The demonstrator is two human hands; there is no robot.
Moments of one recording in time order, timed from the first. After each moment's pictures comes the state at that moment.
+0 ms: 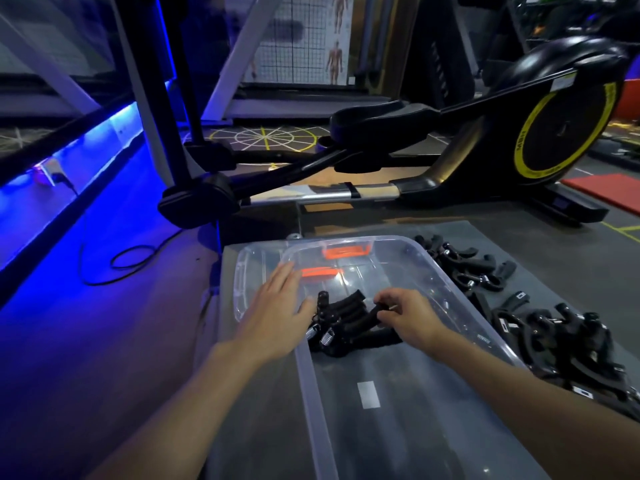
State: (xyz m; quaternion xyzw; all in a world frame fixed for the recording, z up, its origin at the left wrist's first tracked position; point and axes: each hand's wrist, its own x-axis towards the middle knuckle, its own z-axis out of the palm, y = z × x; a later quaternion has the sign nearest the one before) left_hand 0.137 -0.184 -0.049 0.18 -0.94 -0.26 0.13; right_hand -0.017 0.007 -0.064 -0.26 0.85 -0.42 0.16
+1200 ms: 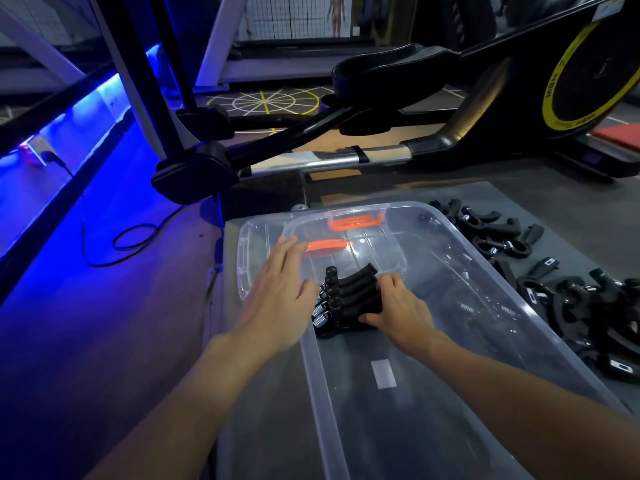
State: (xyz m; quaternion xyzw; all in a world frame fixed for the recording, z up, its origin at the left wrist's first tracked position) left_hand 0.136 -0.182 -0.053 0.17 -0.93 -0.29 0.16; right_hand -0.019 -0.024 -0.137 -0.32 0.93 -0.18 0.04
